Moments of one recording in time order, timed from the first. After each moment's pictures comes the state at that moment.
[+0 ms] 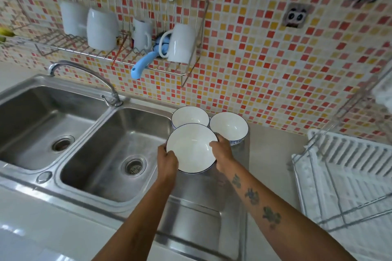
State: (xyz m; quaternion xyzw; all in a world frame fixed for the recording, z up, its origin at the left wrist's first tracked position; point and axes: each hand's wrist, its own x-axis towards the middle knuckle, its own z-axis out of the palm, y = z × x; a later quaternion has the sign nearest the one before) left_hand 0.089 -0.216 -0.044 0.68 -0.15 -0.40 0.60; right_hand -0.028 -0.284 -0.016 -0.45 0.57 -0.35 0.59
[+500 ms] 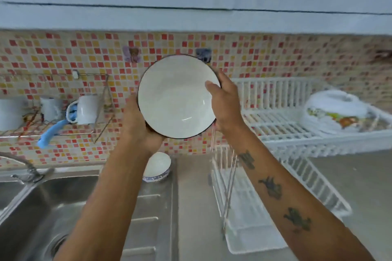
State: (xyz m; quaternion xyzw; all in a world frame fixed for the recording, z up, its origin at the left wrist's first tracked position) left_hand -0.088 -0.171 0.254 0.27 -0.34 -0.64 0.64; right_hand -0.243 -0.192 0.276 -0.57 0.36 -0.65 0.35
